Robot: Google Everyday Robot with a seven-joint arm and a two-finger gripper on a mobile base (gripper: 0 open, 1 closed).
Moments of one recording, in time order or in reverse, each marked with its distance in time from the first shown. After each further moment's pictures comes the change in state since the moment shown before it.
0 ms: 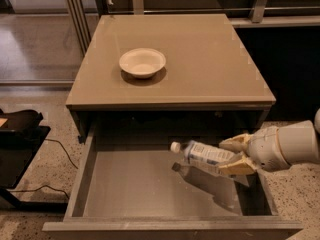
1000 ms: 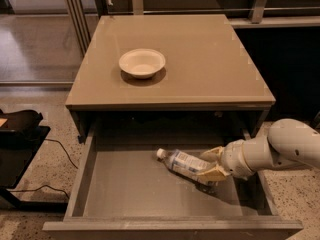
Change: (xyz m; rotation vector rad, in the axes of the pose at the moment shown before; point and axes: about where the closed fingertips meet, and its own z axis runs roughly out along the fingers) arm 0.034 -0.011 0.102 -0.067 0.001 0.079
